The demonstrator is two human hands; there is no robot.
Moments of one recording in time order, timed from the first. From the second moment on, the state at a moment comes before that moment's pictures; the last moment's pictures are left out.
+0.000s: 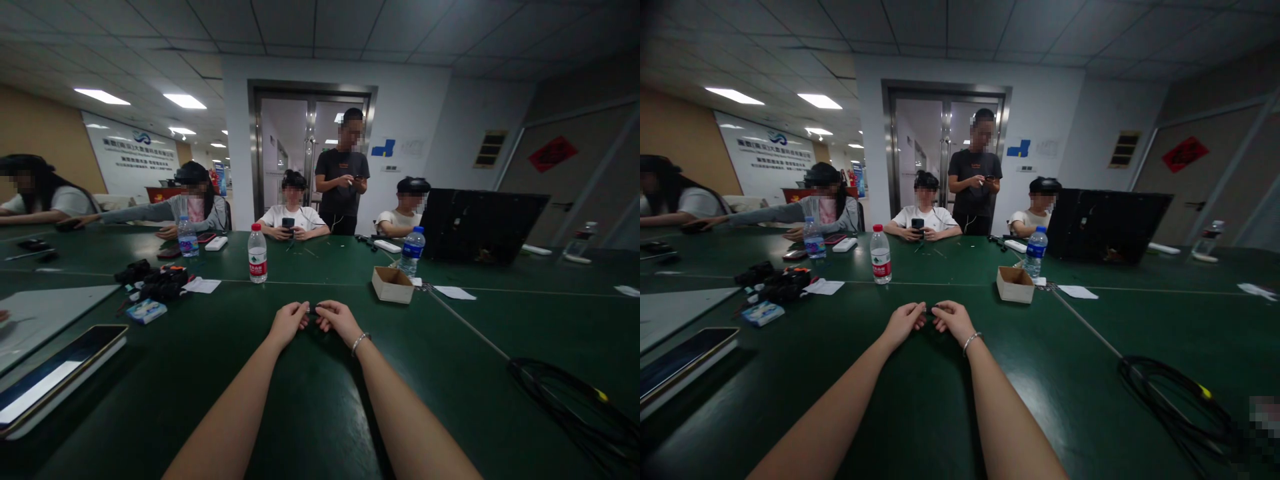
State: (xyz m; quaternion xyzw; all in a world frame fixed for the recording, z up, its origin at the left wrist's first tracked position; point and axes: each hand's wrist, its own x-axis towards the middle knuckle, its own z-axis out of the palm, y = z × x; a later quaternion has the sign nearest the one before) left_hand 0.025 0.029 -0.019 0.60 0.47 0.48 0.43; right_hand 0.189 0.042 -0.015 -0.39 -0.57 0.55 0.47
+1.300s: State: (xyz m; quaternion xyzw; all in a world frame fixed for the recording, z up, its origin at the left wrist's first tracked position) left_hand 0.025 0.032 -0.019 0.57 0.45 0.49 0.49; right_hand 0.190 0.046 -0.014 -0.40 -0.57 0.56 0.46
